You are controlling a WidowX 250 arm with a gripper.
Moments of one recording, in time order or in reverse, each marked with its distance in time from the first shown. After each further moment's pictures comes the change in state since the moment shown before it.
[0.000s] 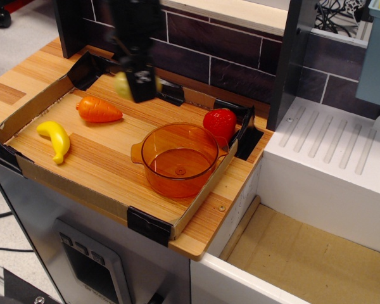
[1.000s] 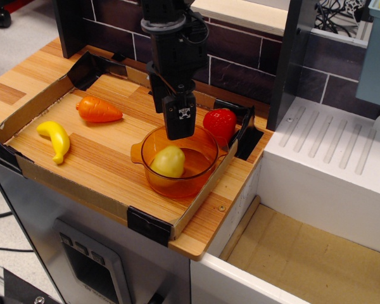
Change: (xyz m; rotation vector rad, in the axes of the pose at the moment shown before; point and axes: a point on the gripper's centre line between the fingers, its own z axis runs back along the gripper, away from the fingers) arm 0.018 -0.028 -0.030 -0.017 0.075 0.008
